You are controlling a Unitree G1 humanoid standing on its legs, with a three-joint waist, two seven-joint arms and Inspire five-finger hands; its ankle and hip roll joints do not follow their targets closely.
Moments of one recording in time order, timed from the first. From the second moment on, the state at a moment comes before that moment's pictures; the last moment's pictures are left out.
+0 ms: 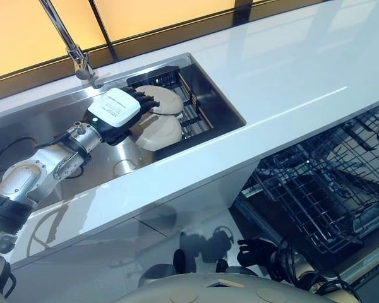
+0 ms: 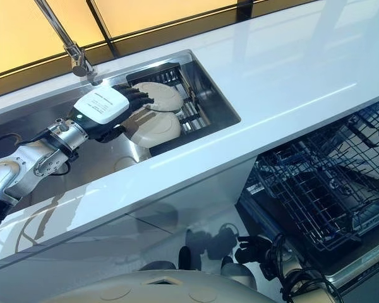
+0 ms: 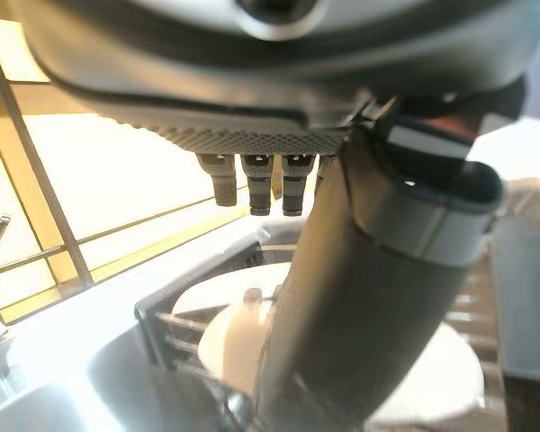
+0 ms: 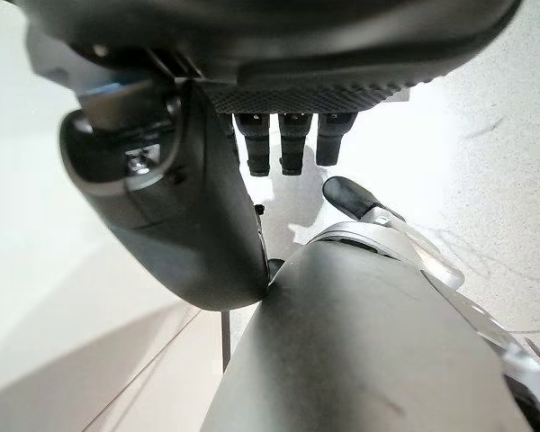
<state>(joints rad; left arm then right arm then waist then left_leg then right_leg) -0.35 1.04 -0.32 0.06 0.80 -0.31 0.06 -0.05 -0.33 0.23 1.12 -0.10 0.02 0.33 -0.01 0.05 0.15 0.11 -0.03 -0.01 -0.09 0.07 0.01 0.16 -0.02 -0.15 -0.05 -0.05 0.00</state>
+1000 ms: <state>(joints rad) -0.35 1.02 -0.32 0.06 0.83 -0.30 0.04 -0.06 -0.34 0.23 1.13 -0.10 0.02 0.31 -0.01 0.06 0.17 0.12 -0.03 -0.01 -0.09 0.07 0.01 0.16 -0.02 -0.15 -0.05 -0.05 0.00</state>
